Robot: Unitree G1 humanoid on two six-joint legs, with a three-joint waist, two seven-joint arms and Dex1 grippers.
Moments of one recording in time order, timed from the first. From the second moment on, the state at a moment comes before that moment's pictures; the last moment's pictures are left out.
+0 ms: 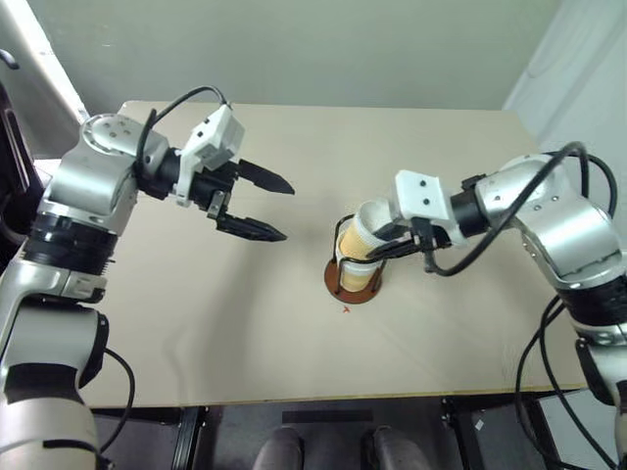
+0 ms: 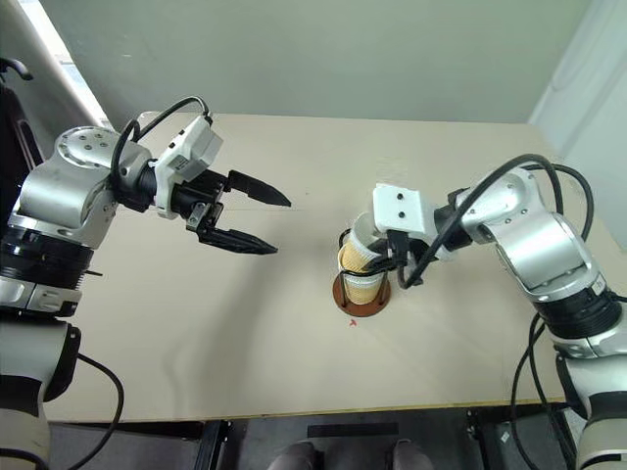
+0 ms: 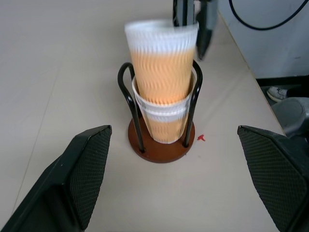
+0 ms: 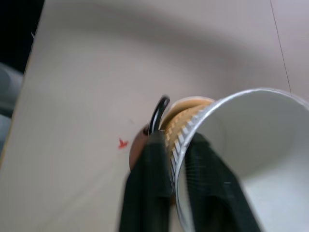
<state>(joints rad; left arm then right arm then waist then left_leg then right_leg) -1.13 0.92 -0.34 0.39 -0.51 0.33 -1.58 -1.00 -0.76 0.36 -0.26 0.27 0.76 1.30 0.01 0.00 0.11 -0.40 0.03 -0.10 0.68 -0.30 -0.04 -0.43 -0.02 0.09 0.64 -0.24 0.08</state>
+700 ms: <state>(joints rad) -1.00 0.86 -0.12 0.33 -0.48 0.43 -1.46 -0.89 -0.65 -0.07 -0.12 0.47 1.04 0.84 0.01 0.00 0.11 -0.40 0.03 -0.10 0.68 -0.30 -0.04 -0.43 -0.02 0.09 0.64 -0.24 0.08</state>
